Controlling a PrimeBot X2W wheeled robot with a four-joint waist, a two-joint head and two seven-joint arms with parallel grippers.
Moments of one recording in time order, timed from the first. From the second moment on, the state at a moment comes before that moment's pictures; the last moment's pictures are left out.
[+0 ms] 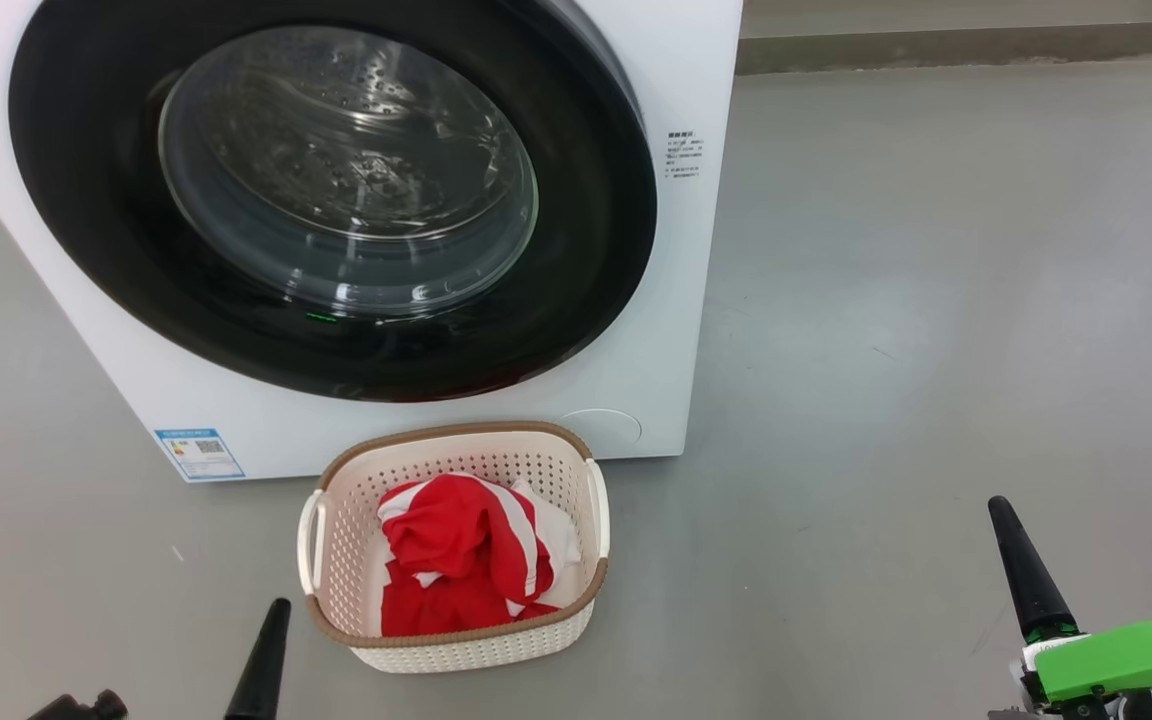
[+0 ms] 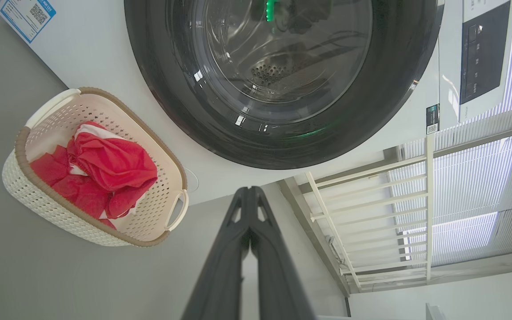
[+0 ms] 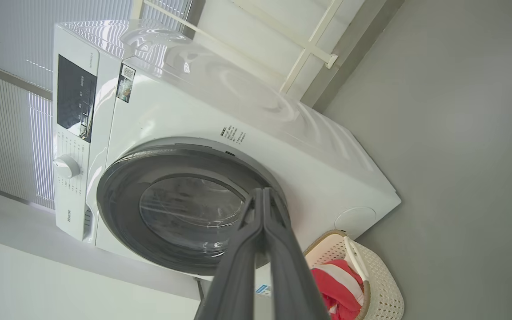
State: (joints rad) left arm 0.01 0.11 -0.05 0.21 -1.29 -0.04 -0.02; right arm 0.04 -0.09 -0.04 0.17 1.29 0.13 -0.03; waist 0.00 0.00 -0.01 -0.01
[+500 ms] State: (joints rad) left arm -0.03 0.10 -0.02 0.23 -1.46 -0.07 0.02; right arm -0.01 -0.10 -0.03 0.21 1.47 0.13 -0.02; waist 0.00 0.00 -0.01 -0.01
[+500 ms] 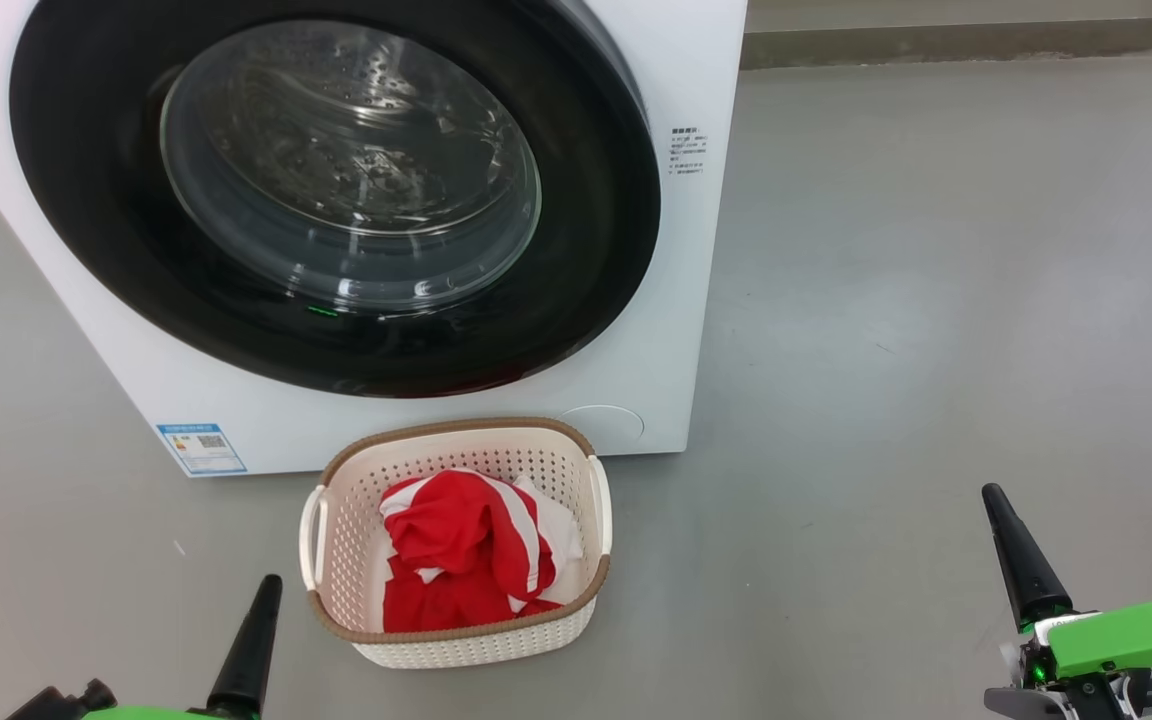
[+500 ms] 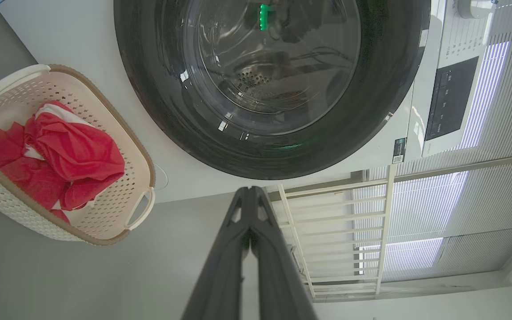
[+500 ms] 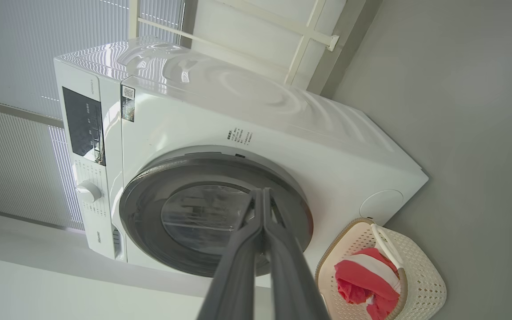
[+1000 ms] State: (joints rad) left arm -0.06 0.08 0.01 0.26 -1.62 -0.11 0.05; right arm -0.05 -0.12 -0.02 0.26 1.66 0.13 0.01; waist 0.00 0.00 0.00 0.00
